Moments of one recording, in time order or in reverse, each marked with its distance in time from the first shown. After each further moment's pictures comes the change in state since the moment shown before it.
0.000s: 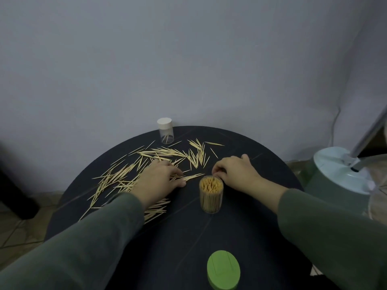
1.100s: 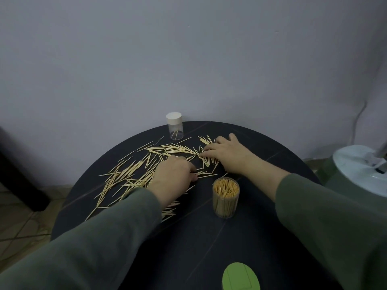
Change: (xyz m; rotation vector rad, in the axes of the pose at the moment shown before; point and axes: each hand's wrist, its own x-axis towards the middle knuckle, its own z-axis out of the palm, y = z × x) left_hand 0.018 0.018 -0.006 0.151 -0.071 -0.045; right_hand 0.066 -0.017 -0.002 -0.544 -0.110 -0.329
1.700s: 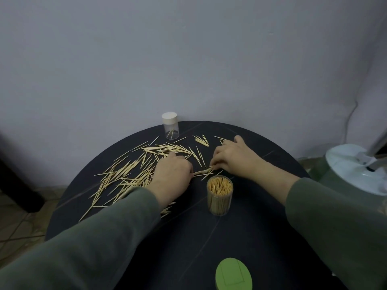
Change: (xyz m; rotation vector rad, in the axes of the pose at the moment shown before) left_hand -0.003 0.009 -0.002 0.095 0.075 0.052; right_hand -0.032 0.009 0.006 0.194 0.093 0.019
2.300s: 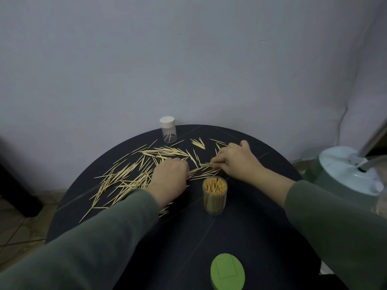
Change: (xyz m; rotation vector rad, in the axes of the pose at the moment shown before) left_hand -0.003 0.002 0.006 -0.173 0.076 -0.048; right_hand -0.022 -0.010 -0.011 0.197 0.126 0.195
